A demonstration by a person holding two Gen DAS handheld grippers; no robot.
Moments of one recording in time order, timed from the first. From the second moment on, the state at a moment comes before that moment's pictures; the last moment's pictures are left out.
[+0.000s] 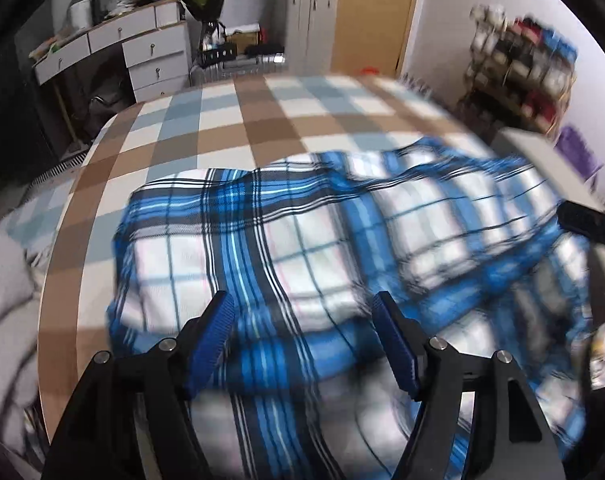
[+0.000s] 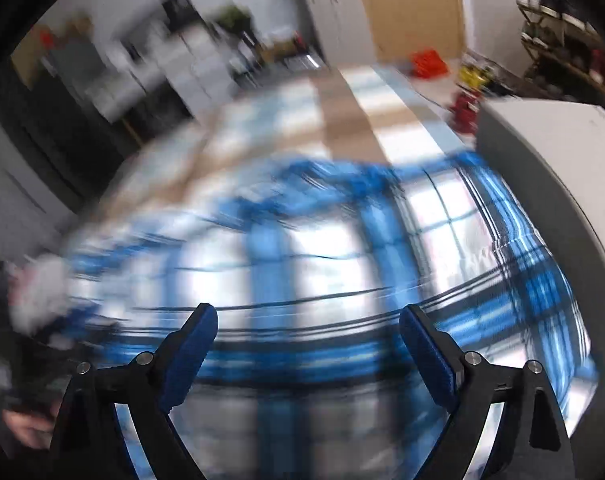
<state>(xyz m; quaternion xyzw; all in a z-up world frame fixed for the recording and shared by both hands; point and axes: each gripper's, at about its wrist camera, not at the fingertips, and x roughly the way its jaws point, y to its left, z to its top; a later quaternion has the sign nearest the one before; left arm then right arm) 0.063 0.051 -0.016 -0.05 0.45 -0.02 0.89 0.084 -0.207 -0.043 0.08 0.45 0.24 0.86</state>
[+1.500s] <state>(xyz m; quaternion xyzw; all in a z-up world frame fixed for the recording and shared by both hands) 0.228 0.103 -0.051 -0.09 0.55 0.00 0.83 0.282 -0.146 -0.104 0.01 0.55 0.19 0.81</state>
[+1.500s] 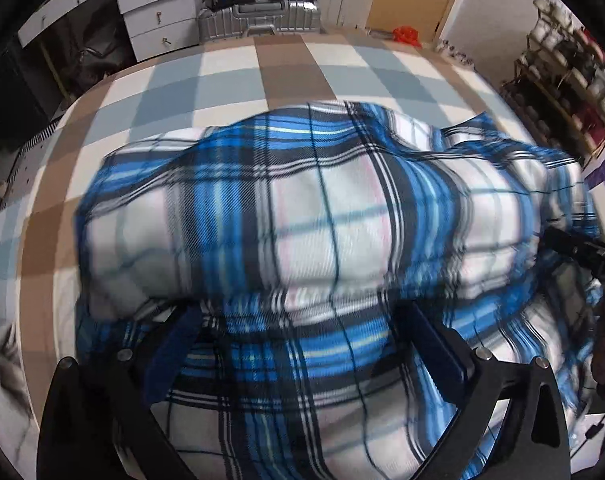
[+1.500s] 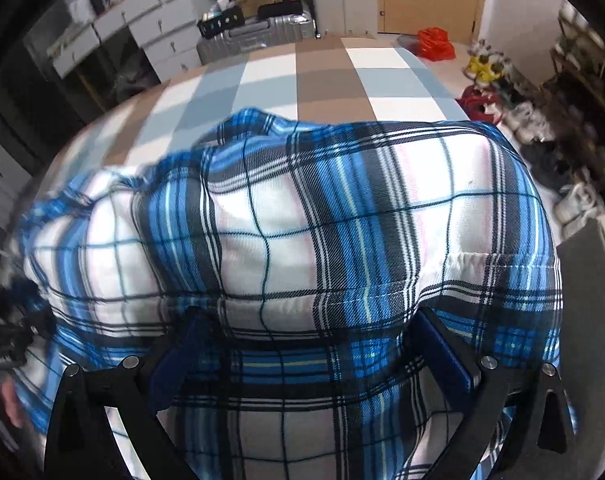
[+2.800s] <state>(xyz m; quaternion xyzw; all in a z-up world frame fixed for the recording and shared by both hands) -0.008 0.075 -0.021 -0.16 0.48 0.00 0.86 0.209 -0.319 -0.084 0.13 0.57 0.10 0.81</state>
